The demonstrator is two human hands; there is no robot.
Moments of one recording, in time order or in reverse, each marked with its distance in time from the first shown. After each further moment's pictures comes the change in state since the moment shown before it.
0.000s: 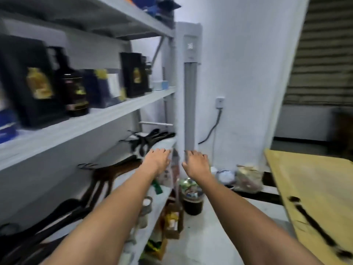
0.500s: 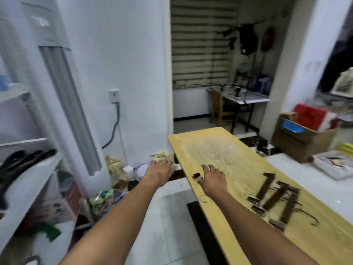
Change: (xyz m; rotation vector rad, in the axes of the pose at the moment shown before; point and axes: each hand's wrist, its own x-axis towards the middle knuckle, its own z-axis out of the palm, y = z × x) left_hand 0.143 0.344 0.033 0.001 0.004 0.651; right_hand -0.117 0.345 -0.020 -0.143 -0.083 0.753
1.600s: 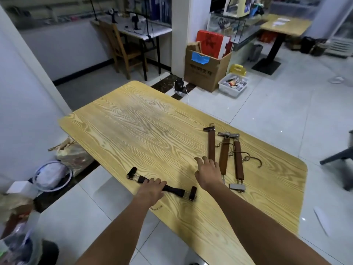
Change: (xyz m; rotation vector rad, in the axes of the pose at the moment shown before) left_hand 0.255 0.166 0.194 0.061 -0.424 0.725; right_hand 0.119 0.190 0.119 0.013 -0.188 0.579
